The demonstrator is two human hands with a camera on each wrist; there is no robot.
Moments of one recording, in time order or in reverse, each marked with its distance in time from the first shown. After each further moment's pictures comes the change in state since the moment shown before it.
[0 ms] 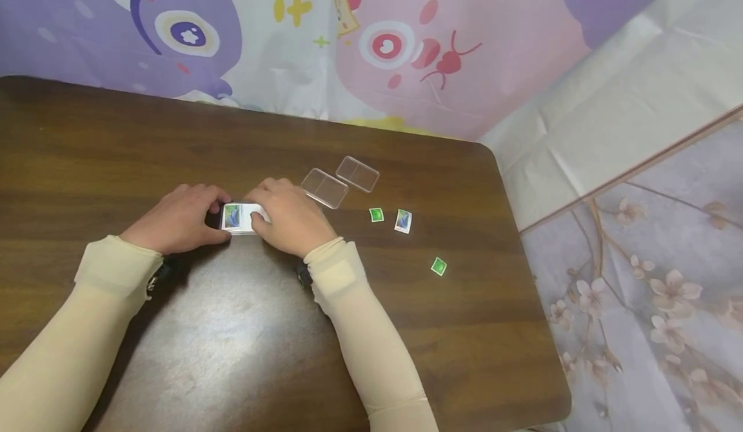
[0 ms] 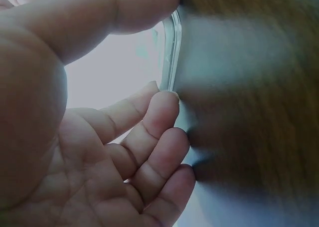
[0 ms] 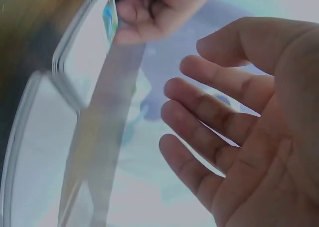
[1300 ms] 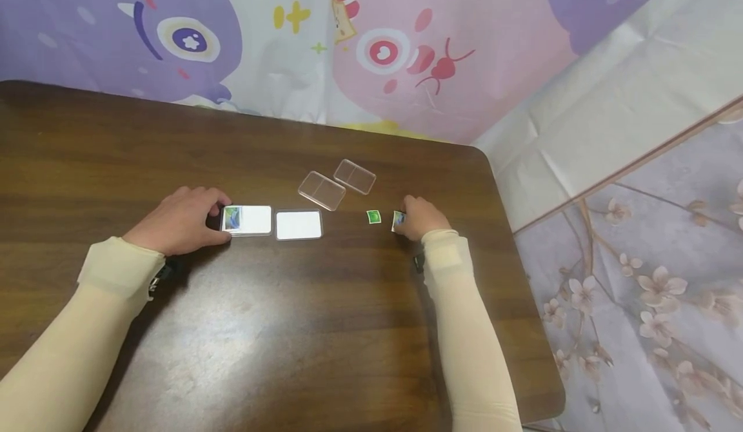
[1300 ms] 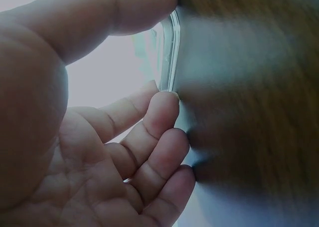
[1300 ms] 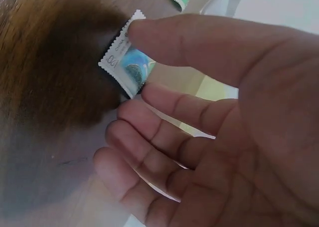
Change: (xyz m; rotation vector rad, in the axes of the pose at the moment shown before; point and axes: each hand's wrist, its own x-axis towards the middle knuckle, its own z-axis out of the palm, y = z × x) left_hand -0.002 -0.001 0.001 0.004 -0.004 -0.005; right_hand -0.110 0.161 -0.053 -0.051 -0.275 0.688
